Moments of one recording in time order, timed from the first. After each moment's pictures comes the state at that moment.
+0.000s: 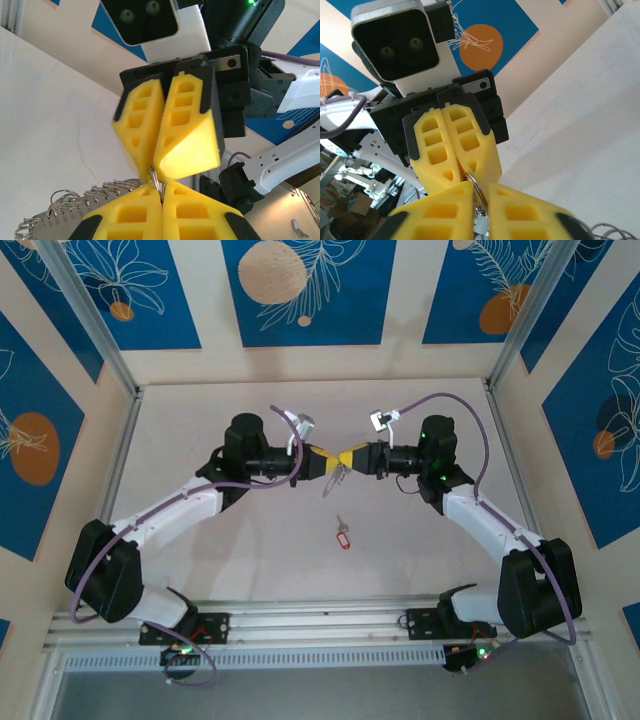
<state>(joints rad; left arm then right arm) -0.60 1.43 1.02 0.22 0.87 -0.37 0.30 1.29 0.81 0.37 -1.15 0.68</state>
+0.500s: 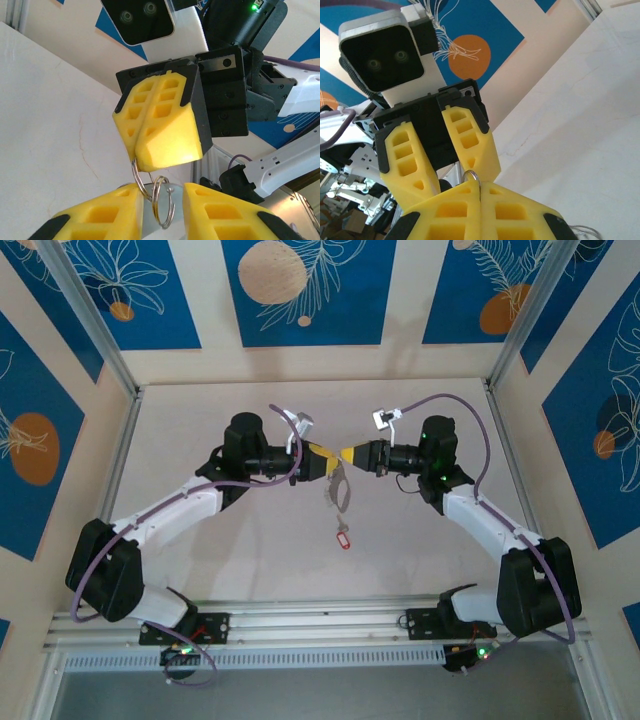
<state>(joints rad) -0.59 1.44 1.02 0.21 0.87 -0.39 0.28 1.29 0.80 0.38 -1.09 0.72</state>
